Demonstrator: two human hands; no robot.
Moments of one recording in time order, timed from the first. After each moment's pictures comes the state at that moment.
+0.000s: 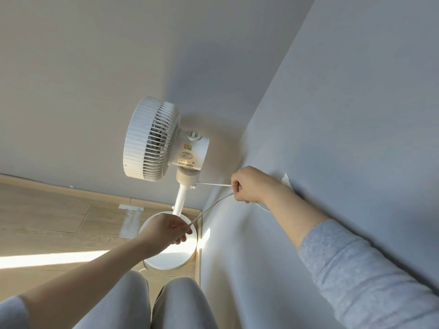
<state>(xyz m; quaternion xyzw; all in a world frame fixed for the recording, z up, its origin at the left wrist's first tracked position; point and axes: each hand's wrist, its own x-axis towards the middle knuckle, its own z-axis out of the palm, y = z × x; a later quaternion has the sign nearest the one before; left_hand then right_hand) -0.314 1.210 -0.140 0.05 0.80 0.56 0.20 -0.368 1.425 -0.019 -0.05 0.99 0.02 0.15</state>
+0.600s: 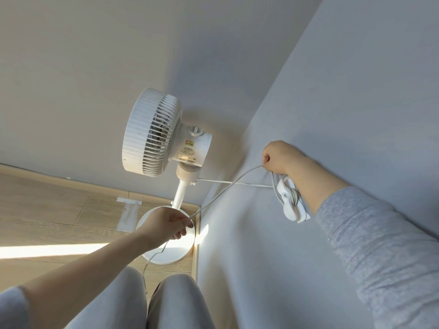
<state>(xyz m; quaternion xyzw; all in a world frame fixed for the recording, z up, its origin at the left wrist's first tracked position) -0.325 1.216 -0.146 0.04 0.78 0.59 0.20 -0.416 1.469 0.019 0.05 0.99 0.08 0.08</state>
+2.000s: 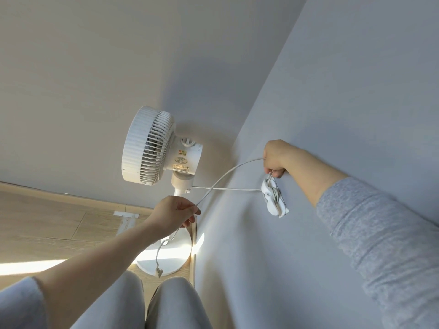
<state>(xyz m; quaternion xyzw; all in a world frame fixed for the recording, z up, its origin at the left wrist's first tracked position) -0.311 1.230 -0.090 0.06 0.77 0.61 0.15 -0.375 1.453 0.076 0.15 0.97 0.09 0.14</state>
